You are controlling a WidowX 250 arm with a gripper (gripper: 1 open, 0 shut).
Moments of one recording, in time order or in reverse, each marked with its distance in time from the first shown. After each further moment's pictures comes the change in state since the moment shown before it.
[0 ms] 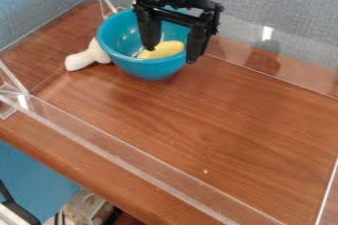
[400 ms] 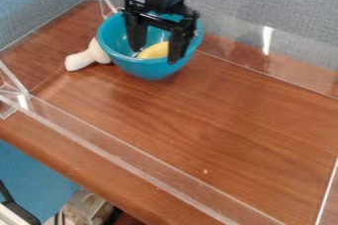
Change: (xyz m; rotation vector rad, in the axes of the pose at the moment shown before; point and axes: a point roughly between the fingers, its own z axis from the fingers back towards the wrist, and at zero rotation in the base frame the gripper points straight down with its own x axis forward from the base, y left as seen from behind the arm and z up) arm 0.020 0.049 -0.027 0.011 0.044 -0.020
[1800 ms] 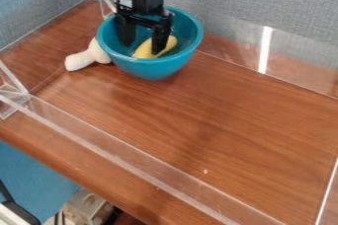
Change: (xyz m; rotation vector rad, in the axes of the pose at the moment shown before) arm 0.077 0.057 -0.047 -0.021 -0.001 0.006
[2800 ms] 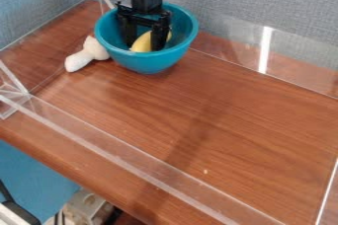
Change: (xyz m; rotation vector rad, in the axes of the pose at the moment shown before) arm 0.014 0.009 -0.002 -0.045 -0.008 -0.028
